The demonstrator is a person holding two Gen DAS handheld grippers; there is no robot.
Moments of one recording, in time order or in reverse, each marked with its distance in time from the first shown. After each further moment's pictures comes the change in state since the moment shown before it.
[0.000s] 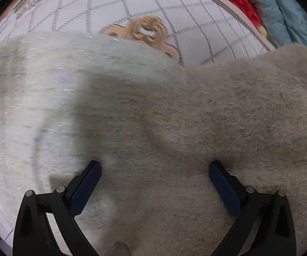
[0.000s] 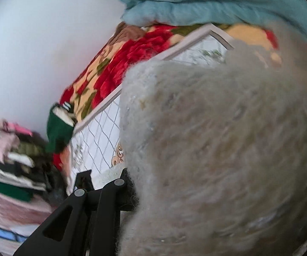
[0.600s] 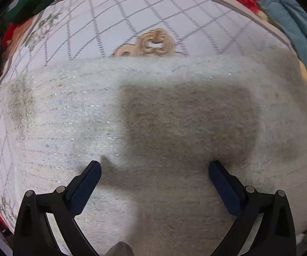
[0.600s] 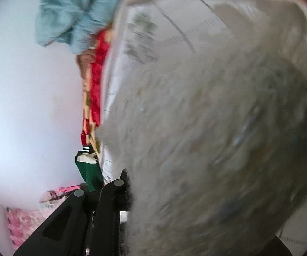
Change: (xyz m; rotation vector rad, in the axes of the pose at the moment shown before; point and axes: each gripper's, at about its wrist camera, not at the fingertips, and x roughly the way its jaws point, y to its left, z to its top) left arm -0.001 -0.025 -0.003 0.166 -0.055 0.205; right arm 0.035 -0.146 -0.050 0.590 0.004 0.270
